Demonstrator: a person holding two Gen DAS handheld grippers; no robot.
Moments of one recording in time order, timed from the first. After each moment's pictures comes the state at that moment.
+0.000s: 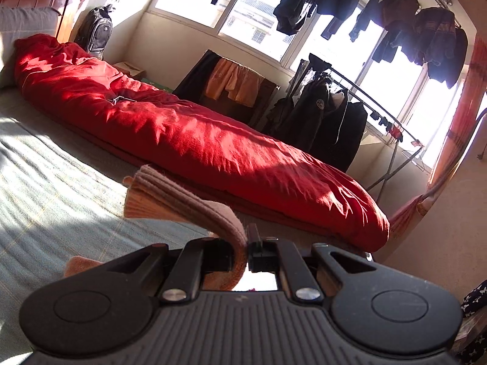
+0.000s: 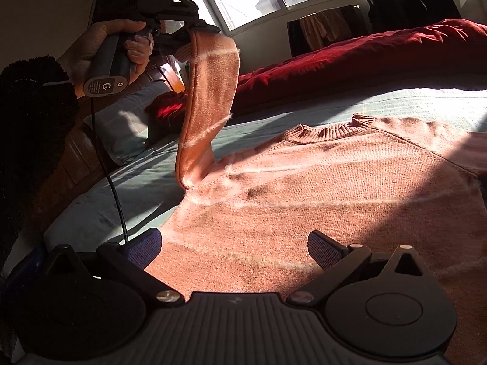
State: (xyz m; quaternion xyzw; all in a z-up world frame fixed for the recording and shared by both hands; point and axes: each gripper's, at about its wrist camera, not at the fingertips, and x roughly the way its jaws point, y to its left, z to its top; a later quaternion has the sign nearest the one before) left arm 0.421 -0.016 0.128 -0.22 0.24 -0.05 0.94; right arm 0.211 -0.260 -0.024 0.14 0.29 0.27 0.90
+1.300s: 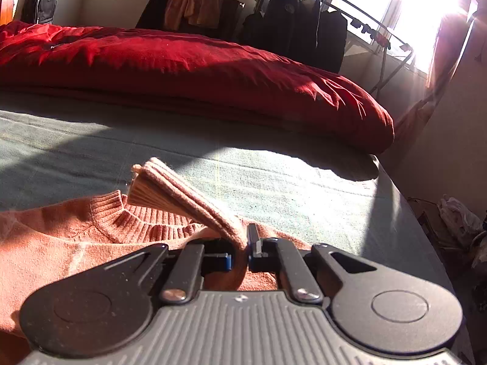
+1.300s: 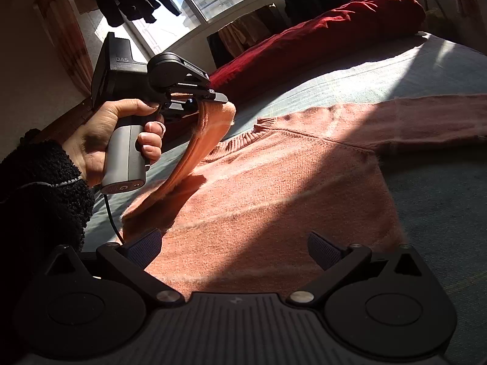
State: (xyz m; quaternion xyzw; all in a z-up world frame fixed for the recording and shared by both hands) left arm 0.472 -0.151 0.021 -0.13 0.36 -0.10 0.92; right arm 0.219 -0.346 -0.039 0.23 0.30 0.15 0.91
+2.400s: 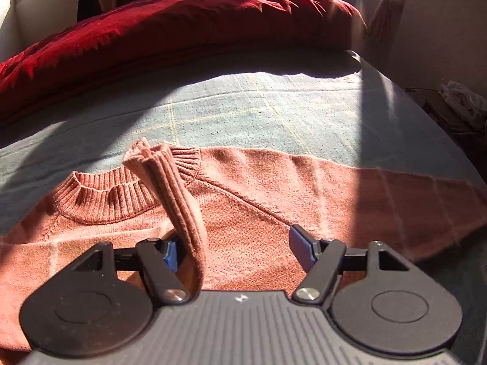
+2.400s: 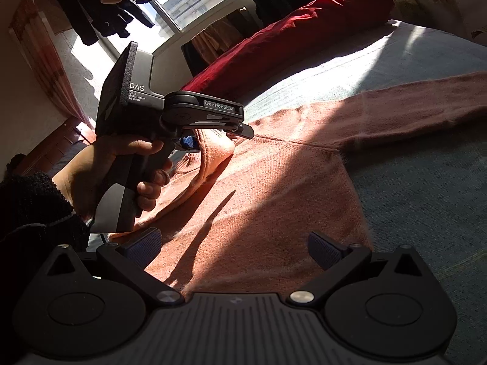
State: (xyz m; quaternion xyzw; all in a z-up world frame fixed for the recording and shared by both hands) left arm 0.468 -0.230 -0.017 0.08 0.44 -0.14 0.88; right arm 0.217 -0.373 -0.043 0.28 0.31 0.11 0.90
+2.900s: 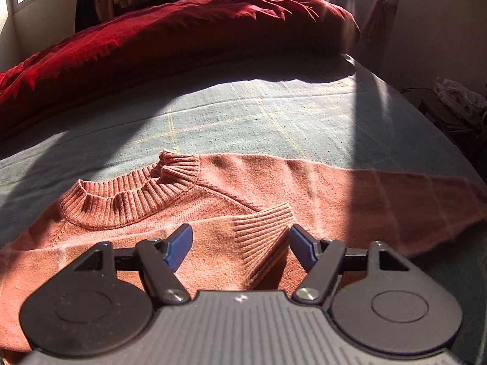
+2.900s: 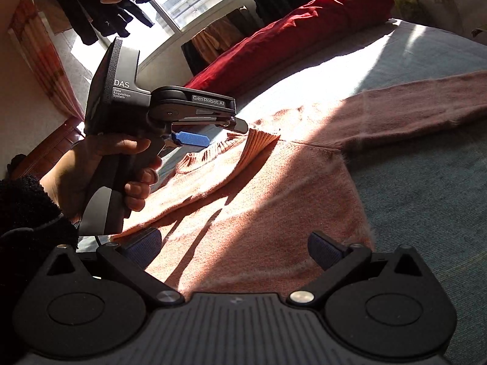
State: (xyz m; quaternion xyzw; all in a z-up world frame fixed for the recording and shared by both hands) left arm 0.457 -0.216 0.005 0.05 0.43 -0.15 0.89; right arm 0.220 -0.371 -0.042 0.28 0.31 0.12 0.90
